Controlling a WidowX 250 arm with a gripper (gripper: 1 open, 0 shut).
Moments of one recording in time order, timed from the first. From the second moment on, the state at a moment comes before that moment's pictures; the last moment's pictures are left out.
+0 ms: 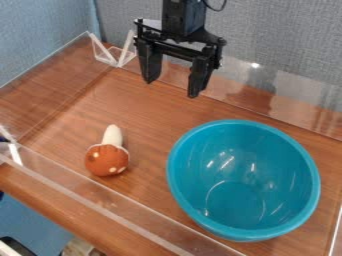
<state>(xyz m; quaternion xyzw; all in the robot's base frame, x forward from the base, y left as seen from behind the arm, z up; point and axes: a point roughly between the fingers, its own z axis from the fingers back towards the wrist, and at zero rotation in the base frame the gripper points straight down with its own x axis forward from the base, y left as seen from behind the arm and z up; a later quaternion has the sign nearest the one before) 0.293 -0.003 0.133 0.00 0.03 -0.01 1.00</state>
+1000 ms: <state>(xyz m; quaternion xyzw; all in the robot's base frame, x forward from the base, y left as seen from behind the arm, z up) 0.252 0.072 0.044 -0.03 0.06 0.23 0.97</state>
